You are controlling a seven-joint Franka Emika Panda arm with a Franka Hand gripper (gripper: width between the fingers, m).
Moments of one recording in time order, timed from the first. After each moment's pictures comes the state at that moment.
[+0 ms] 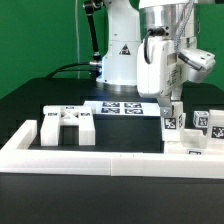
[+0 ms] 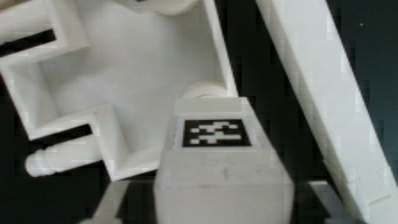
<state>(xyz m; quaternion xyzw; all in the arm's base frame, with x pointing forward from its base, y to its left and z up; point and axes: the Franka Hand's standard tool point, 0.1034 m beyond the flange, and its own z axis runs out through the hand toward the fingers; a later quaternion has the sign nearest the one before) 0.602 0.043 0.081 -0.52 0.85 0.02 0.06</state>
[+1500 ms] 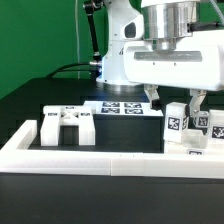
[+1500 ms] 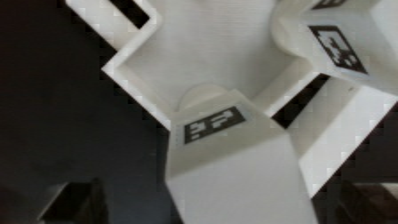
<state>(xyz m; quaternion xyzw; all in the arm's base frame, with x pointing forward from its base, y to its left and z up) 0.603 0.051 0.082 -0.91 0.42 -0.01 0.06</state>
